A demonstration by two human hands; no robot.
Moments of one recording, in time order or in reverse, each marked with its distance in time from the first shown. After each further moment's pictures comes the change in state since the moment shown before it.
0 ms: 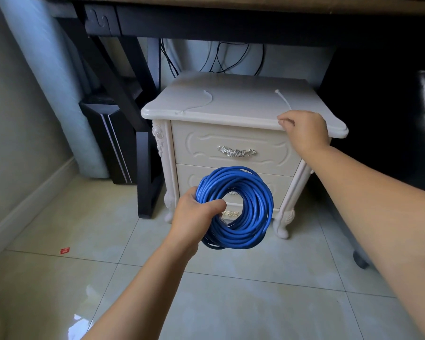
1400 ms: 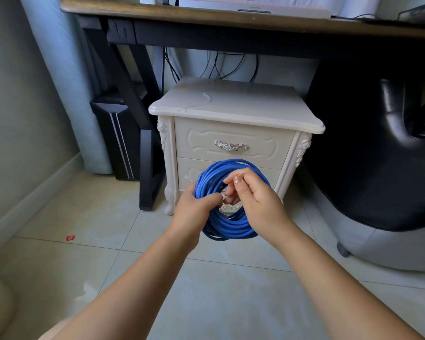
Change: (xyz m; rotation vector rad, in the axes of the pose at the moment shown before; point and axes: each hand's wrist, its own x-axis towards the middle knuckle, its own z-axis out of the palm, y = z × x) left_hand -0.067 -0.001 -0.003 -0.117 -0.067 0.043; right_hand -0.216 -0.097 -0.045 0.814 -0.375 0.008
